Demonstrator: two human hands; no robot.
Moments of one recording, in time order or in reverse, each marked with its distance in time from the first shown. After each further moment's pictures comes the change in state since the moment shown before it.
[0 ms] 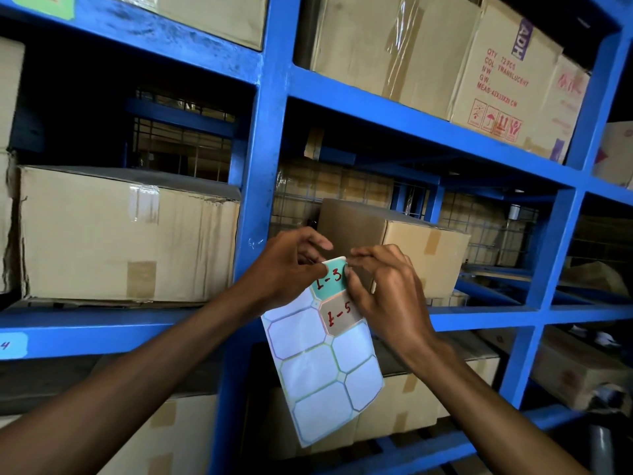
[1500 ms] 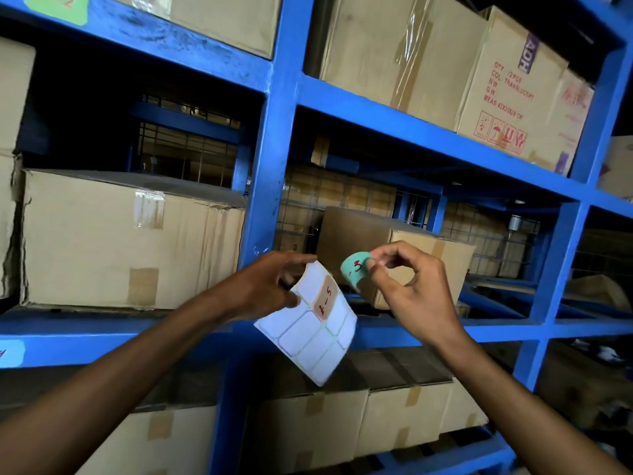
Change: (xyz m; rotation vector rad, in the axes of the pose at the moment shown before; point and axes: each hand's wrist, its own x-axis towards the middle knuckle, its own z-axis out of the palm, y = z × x) left_hand -0.004 -0.018 -0.035 0.296 -0.258 -0.103; right_hand 0.018 0.008 -0.015 0.489 0.023 0.164
